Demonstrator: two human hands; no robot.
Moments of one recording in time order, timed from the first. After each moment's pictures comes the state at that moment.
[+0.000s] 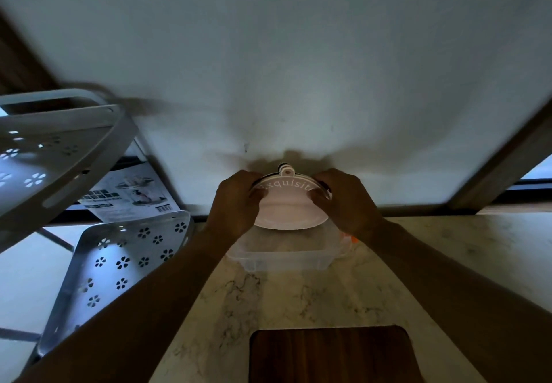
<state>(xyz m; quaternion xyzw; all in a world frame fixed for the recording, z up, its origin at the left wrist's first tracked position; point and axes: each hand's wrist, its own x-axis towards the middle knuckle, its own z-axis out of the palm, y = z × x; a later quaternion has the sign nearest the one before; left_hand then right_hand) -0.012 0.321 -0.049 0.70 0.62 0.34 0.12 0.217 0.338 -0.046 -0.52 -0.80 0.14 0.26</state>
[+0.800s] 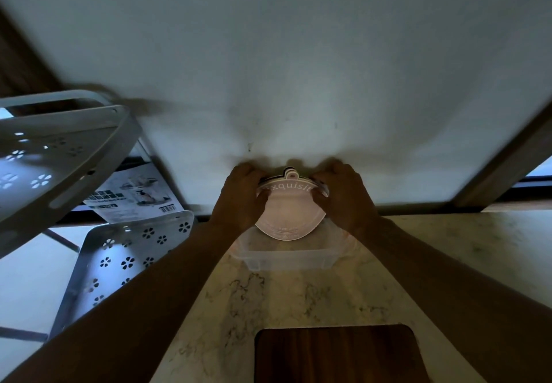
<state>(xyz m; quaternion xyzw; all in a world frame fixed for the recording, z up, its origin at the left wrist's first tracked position) -0.014 0.334 -0.053 0.75 0.61 0.26 0.08 0.203 0.343 -0.046 -0.58 -0.79 0.08 0.20</state>
